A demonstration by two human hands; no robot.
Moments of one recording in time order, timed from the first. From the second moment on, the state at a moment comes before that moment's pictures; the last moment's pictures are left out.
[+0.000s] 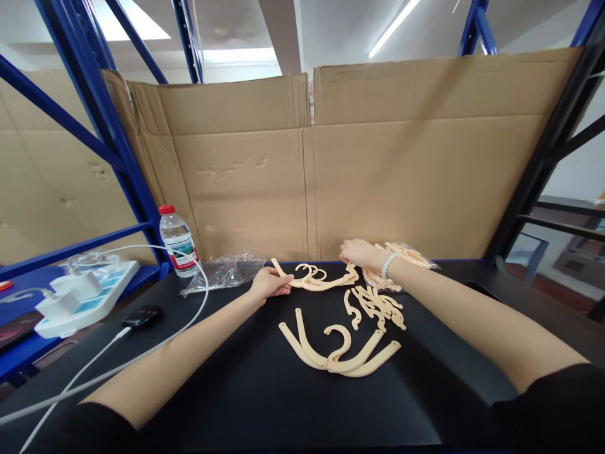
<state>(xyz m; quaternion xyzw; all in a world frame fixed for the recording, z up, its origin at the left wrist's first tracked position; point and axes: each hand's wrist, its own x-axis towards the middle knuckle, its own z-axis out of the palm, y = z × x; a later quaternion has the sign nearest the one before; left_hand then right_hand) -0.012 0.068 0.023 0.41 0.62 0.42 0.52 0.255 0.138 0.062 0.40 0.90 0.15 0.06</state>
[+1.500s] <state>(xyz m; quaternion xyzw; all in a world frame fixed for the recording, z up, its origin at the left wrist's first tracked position) 0.015 -0.047 0.009 0.92 0.29 0.23 0.13 0.296 0.001 0.019 0.35 0.91 -0.06 -0.19</state>
